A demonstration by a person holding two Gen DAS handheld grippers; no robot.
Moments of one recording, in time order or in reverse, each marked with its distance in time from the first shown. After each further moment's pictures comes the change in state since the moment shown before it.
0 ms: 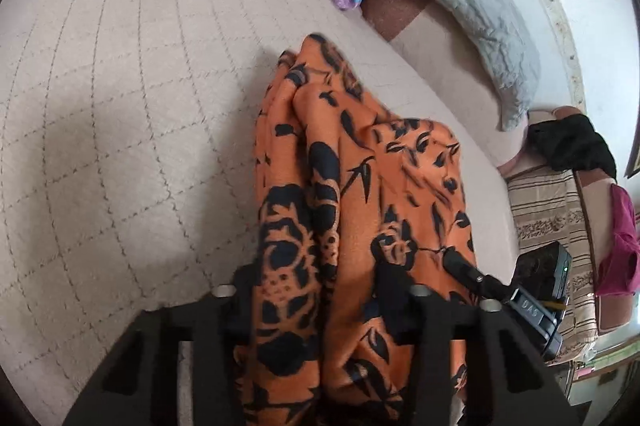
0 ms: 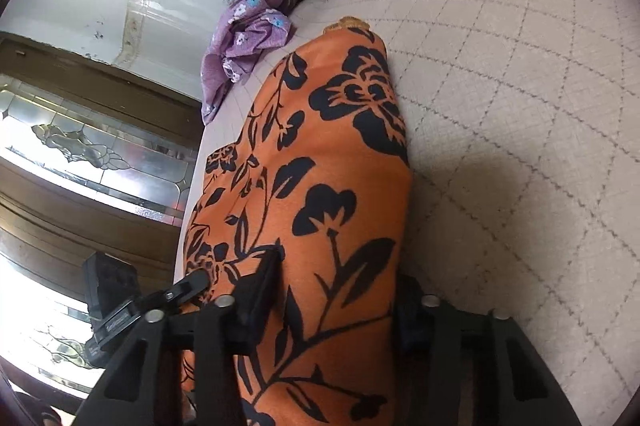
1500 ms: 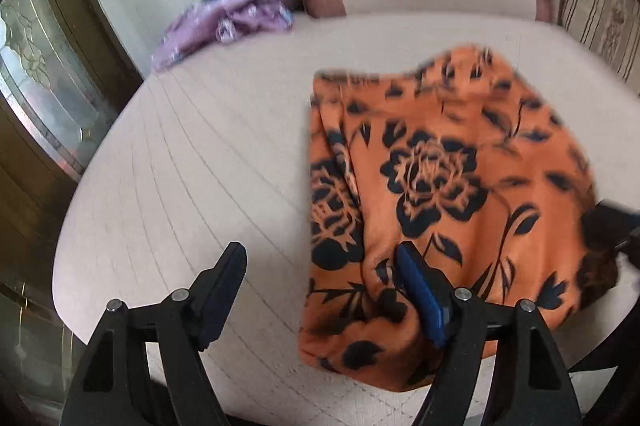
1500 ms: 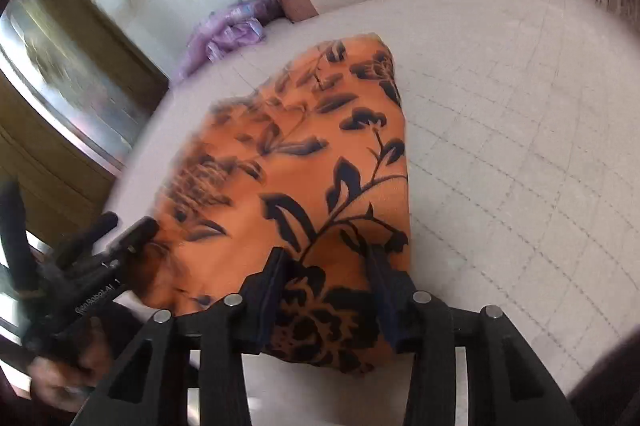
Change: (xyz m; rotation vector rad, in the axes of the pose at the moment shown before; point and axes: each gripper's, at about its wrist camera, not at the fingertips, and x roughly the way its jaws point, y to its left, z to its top) left arm -0.016 -0.141 -0.182 0.554 -0.142 0.661; right arm -0.136 0.020 -0.120 -0.271 -0.107 -0.358
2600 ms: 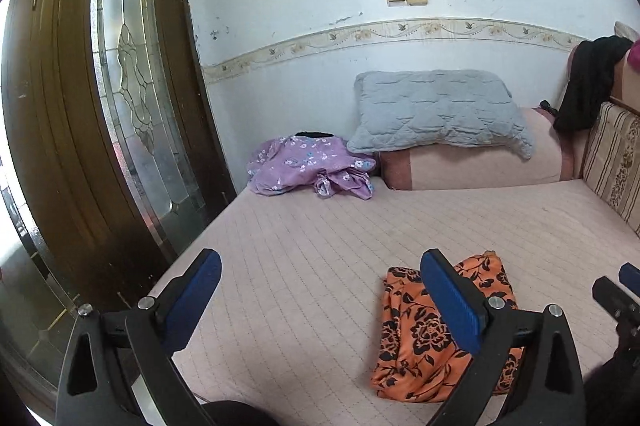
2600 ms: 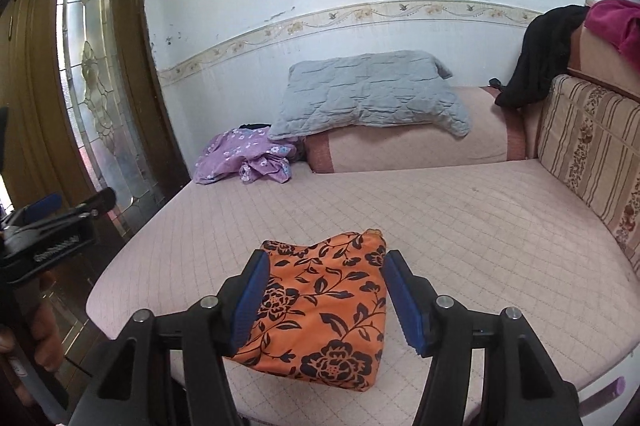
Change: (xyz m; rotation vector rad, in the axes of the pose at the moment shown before) left arm -0.228 0.065 0.040 -0.197 -0.465 0.188; right arm -0.186 0.083 0.023 -0.135 -0.444 -0.116
